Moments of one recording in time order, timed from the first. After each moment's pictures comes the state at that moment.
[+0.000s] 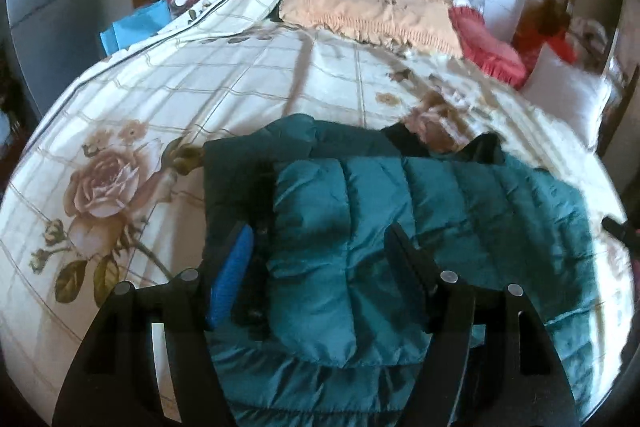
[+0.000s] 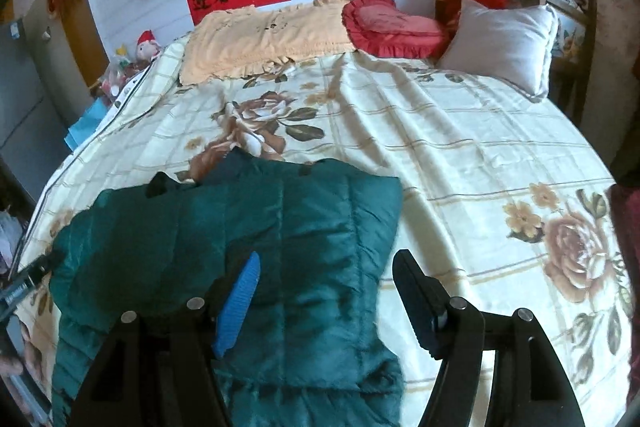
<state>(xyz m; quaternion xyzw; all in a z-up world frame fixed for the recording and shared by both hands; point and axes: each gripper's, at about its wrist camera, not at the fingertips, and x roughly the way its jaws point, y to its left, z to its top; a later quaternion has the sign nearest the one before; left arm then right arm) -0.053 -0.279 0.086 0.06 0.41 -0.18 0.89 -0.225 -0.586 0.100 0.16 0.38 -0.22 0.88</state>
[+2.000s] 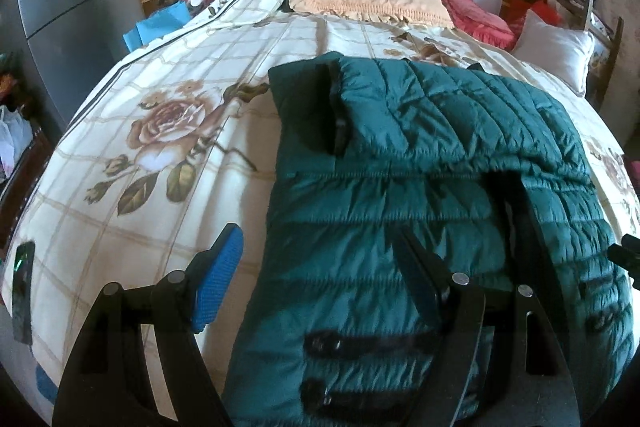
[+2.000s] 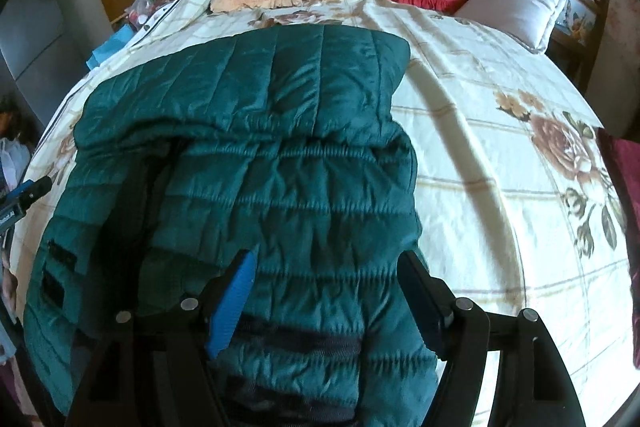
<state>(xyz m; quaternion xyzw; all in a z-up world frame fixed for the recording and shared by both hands) -0.170 -0.184 0.076 0.09 0.41 -0.19 0.89 -0.361 -0.489 0.052 0.12 0.45 -0.18 0.86</state>
